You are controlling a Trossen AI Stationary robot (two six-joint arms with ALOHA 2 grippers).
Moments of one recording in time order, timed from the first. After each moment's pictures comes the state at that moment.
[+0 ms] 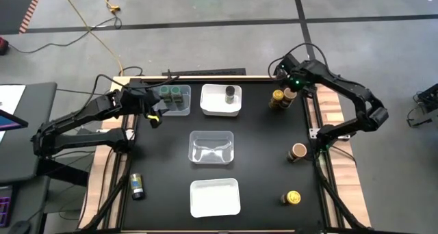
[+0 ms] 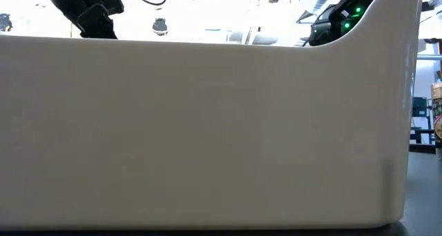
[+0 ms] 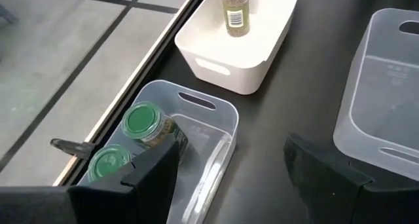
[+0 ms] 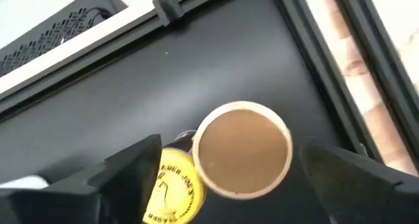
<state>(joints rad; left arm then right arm) 0.47 0.73 0.80 -0.68 -0.12 0.16 -0.87 1.36 1.11 -1.06 0.26 1.14</state>
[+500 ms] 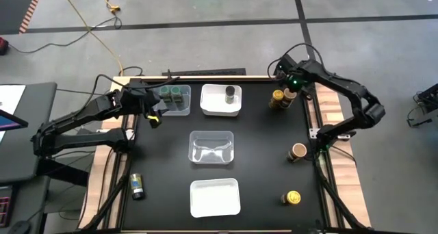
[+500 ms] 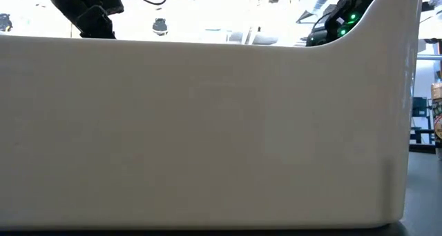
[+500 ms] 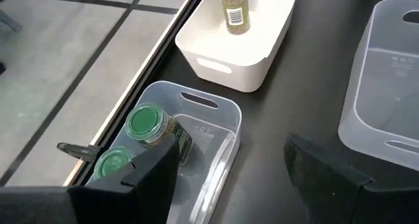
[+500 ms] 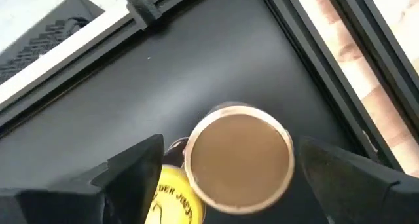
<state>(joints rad) 0.47 0.73 0.80 -0.69 -0.13 0.20 -0.88 1.42 1.11 -1.07 0.26 1.24</state>
